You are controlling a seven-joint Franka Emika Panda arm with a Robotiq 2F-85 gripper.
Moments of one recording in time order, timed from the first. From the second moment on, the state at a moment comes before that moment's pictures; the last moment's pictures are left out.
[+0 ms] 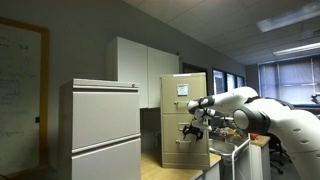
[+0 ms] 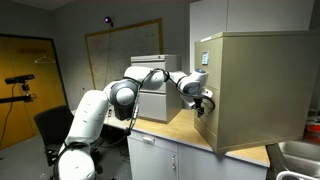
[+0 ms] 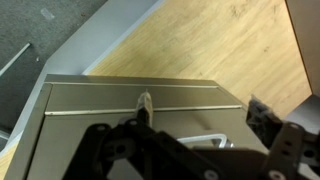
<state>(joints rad) -0.29 0.45 -0.19 -1.38 0.43 2.03 0.06</state>
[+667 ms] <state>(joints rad) -0.31 0.60 -0.18 -1.28 0.44 2.10 0.39</state>
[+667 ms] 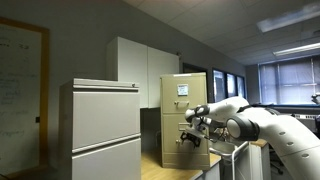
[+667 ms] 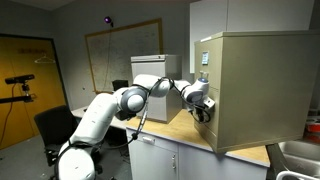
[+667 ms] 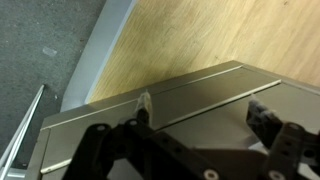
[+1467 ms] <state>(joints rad) -0.34 0.62 -0.16 -1.30 0.58 2.11 0.46</state>
